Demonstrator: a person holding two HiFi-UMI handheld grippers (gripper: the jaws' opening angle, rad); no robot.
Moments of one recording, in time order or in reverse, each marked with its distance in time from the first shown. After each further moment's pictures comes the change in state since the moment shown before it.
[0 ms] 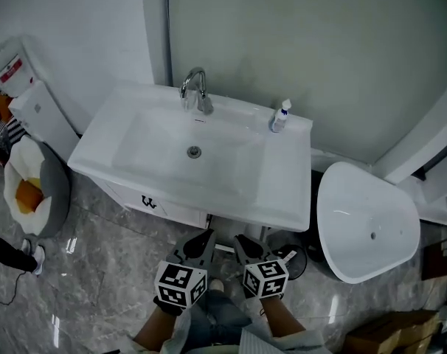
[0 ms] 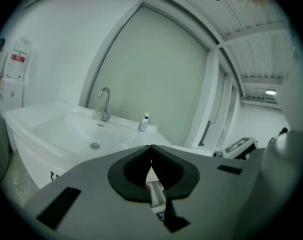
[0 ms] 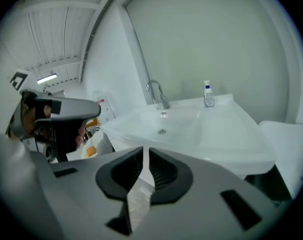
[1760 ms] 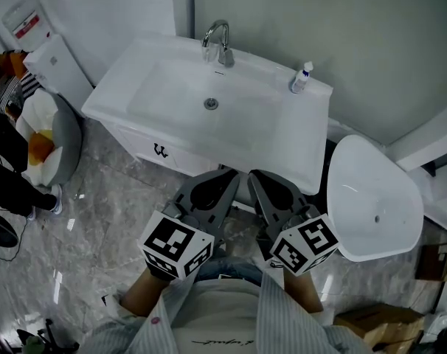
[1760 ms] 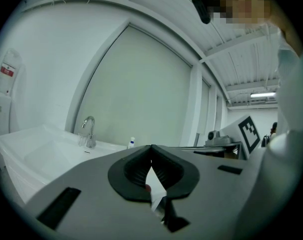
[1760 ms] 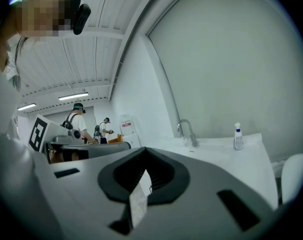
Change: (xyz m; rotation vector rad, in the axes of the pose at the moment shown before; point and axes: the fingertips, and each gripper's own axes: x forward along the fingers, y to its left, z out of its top) left arm -0.050 -0.064 0.107 0.087 -0.191 -0.110; right arm -0.088 0.088 0.166 -0.129 -0.257 0.280
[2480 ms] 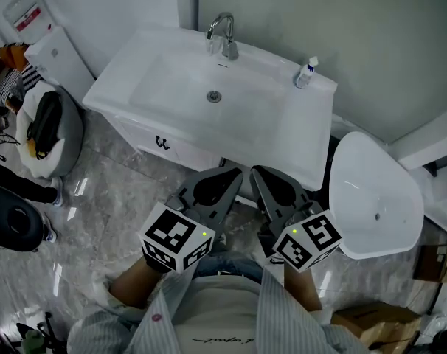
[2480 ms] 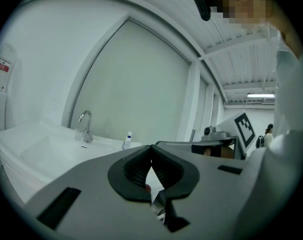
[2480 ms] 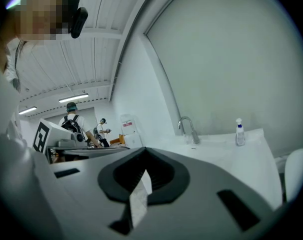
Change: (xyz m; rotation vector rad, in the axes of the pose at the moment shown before) left arm 0.001 -0.001 -0.015 -0.007 0.056 -0.046; right arm 0.002 0.000 -0.007 0.032 0.013 0.018
